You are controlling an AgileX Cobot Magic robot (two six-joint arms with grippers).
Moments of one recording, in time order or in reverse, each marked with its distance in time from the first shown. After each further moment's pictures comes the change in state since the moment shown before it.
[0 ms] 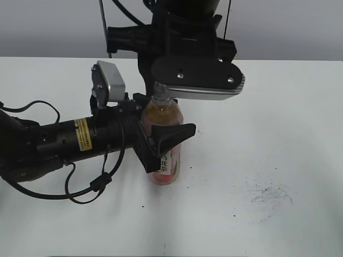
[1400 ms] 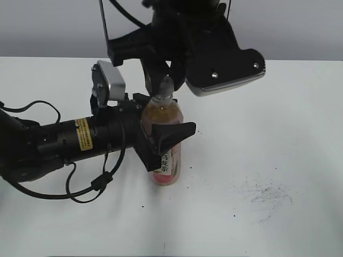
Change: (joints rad) left arm 0.000 0.000 0.000 -0.007 0.001 -0.008; right arm 0.012 -0.017 0.004 -0.044 -0.003 -0.356
